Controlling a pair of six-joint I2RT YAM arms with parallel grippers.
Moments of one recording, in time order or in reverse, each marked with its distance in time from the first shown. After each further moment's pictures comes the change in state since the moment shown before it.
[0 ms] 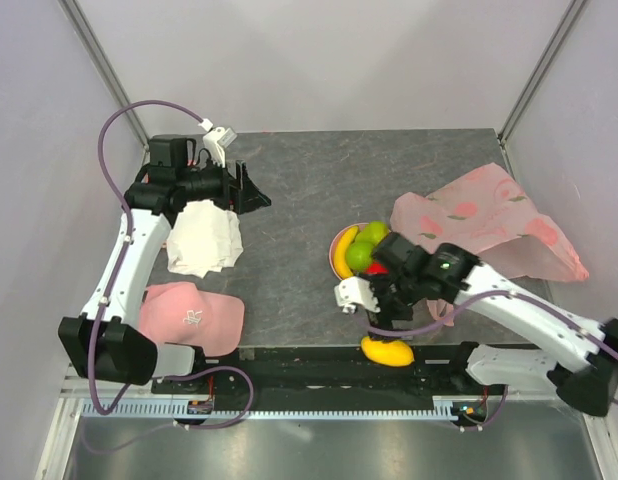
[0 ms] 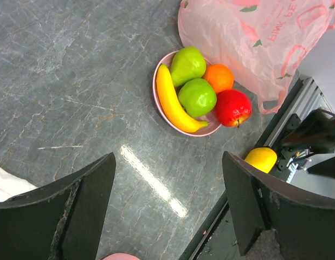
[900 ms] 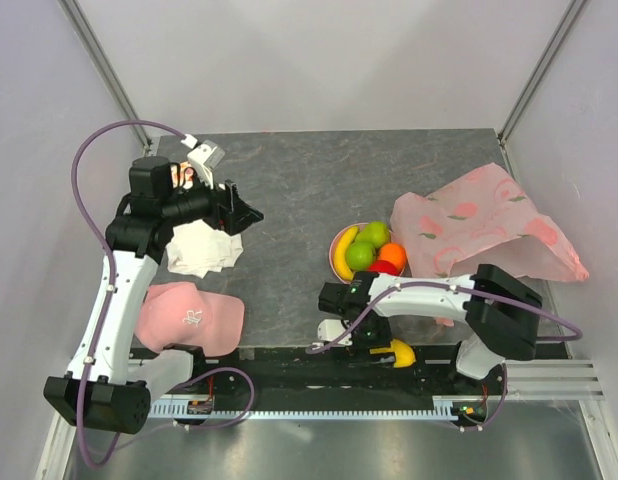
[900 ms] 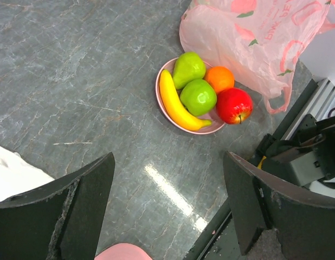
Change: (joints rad) left arm 0.000 -0.256 -0.126 0.016 -0.057 0.022; right arm 0.285 0.508 -0.109 0.043 0.239 0.257
